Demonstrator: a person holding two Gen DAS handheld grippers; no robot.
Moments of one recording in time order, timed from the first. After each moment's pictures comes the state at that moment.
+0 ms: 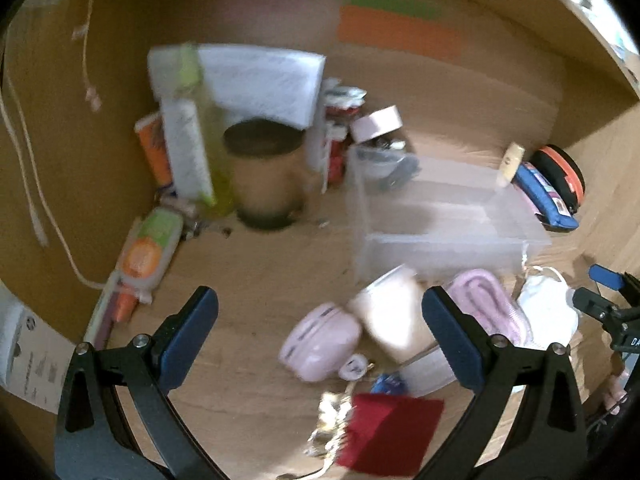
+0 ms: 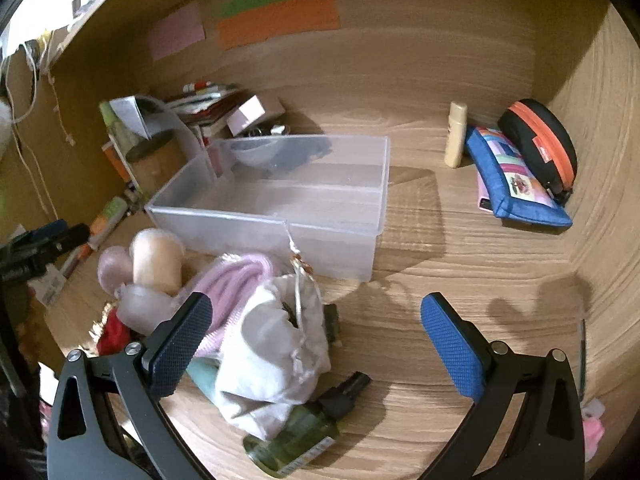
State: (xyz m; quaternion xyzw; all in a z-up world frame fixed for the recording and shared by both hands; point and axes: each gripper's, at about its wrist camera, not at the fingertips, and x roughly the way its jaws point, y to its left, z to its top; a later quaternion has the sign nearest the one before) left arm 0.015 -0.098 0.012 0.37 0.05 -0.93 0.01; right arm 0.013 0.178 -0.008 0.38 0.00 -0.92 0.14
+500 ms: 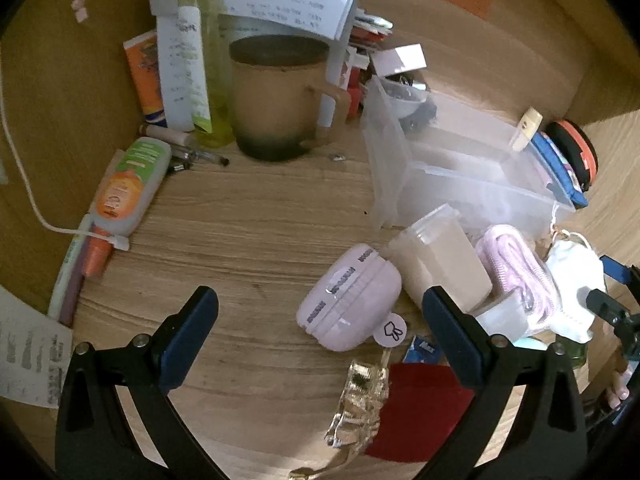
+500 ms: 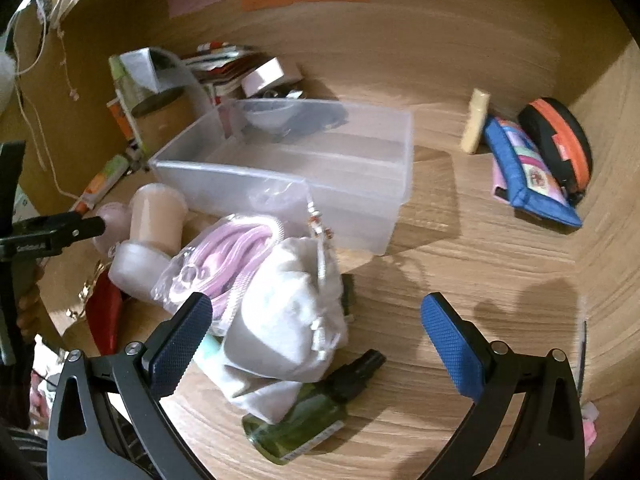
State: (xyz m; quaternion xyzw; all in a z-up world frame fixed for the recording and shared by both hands) left arm 0.000 -0.113 -0.039 0.45 0.07 -0.89 -0.01; right arm 0.015 0.155 -0.025 0.42 0.05 -0.89 0.16
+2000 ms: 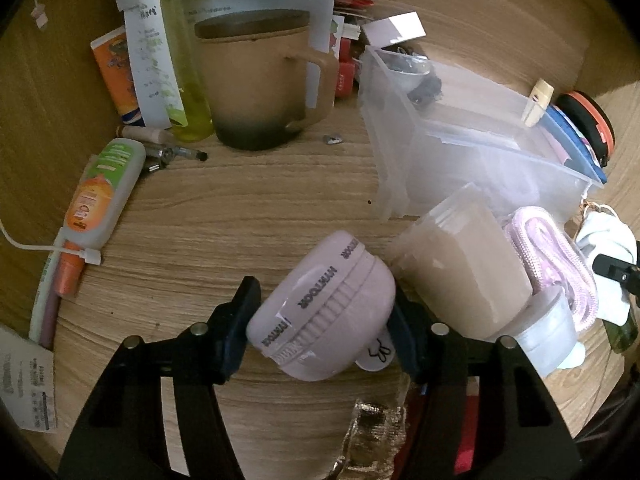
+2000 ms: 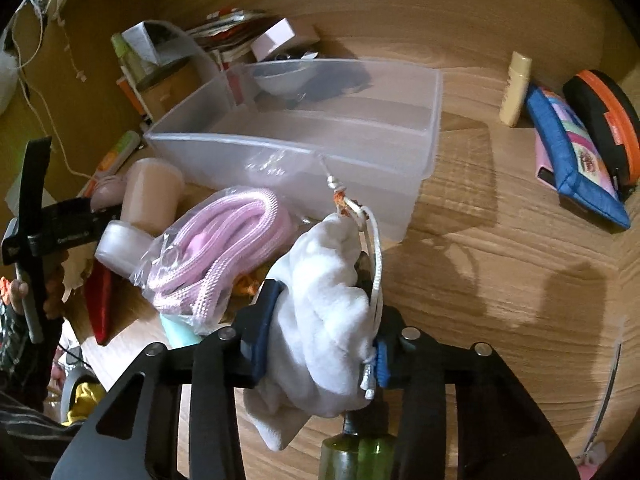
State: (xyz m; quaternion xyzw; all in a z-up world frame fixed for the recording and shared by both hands) left arm -0.018 -0.100 -0.071 0.45 0.03 -0.89 0.00; right arm -0.025 0.173 -0.043 0.45 0.03 -0.86 0.22
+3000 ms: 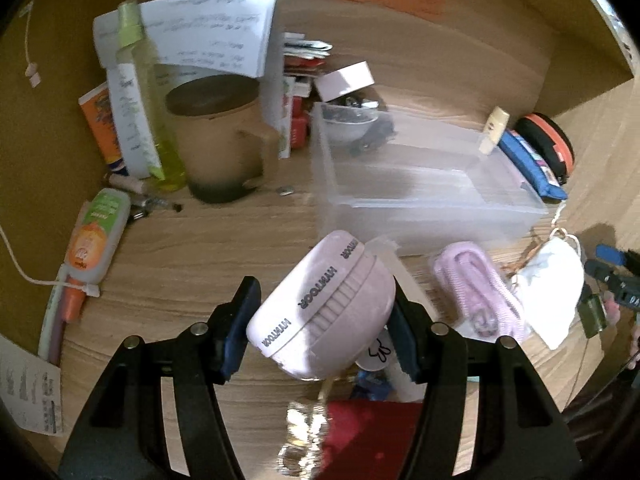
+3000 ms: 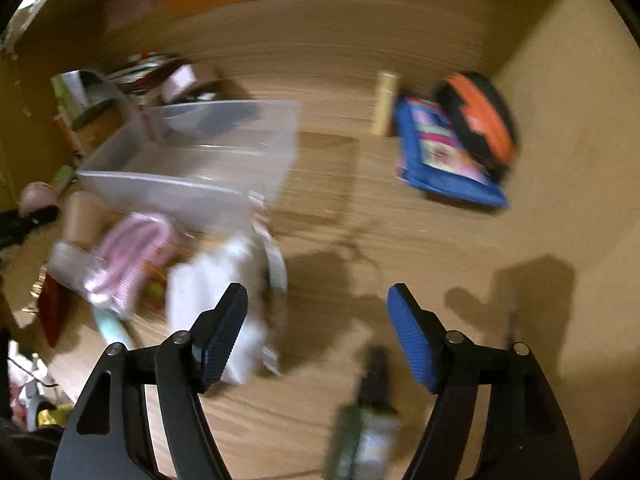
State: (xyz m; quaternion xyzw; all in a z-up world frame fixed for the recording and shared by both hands) left arm -0.005 -0.073 -0.024 0.40 0.04 -0.91 -0.05; right arm 0.006 0.261 -0.017 0.42 0.05 -0.90 0.05
